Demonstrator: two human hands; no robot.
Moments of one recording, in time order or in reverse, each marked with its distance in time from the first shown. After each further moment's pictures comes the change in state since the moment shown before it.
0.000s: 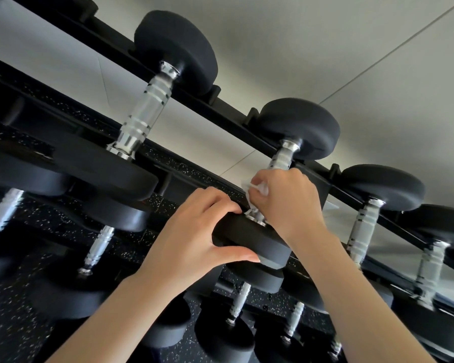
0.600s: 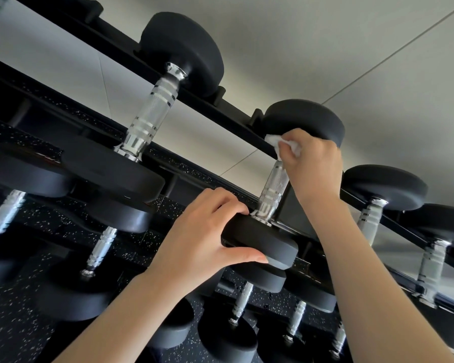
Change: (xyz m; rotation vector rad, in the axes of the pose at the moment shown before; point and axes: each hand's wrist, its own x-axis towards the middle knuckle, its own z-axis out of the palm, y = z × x) left_hand 0.001 -0.002 -0.002 0.012 -0.012 0.032; right_hand 0.042 0.026 0.001 0.149 0.505 0.048
